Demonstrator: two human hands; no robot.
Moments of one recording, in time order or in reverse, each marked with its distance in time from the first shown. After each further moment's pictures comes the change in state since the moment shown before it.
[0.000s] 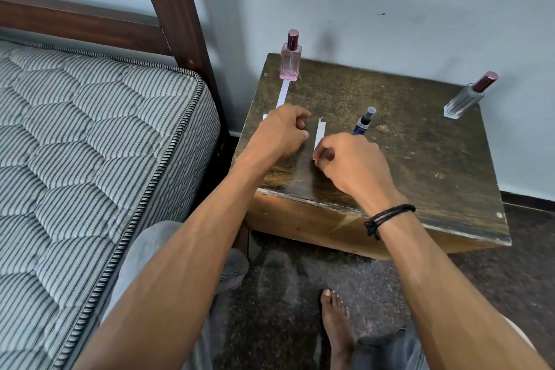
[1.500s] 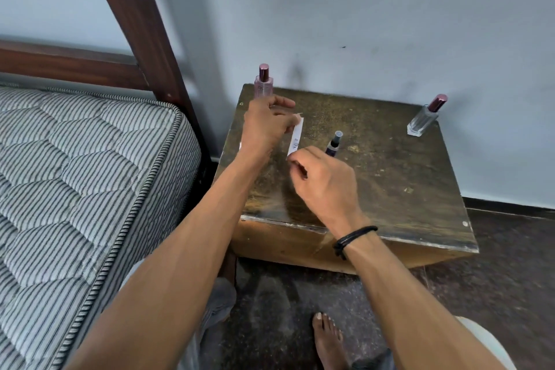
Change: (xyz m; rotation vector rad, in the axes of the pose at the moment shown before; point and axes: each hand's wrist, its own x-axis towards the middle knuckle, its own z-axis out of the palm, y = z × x) left_hand 0.033 0.033 -0.003 -0.616 0.211 0.018; right_hand 0.000 0.008 0.017 0.031 0.522 -0.321
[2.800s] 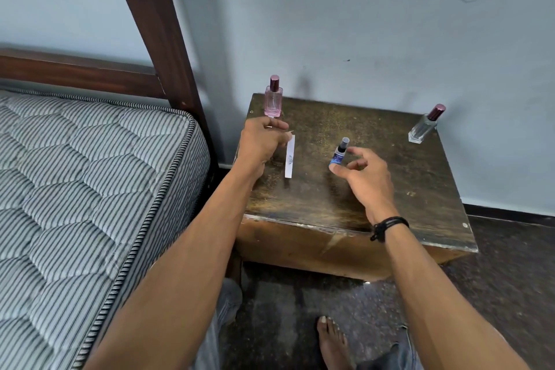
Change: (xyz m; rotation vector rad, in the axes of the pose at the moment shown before) left_hand 0.000 -0.022 -0.029 -0.035 0.012 -0.162; right_hand 0.000 0.055 -0.008 0.459 -0.096 0.886
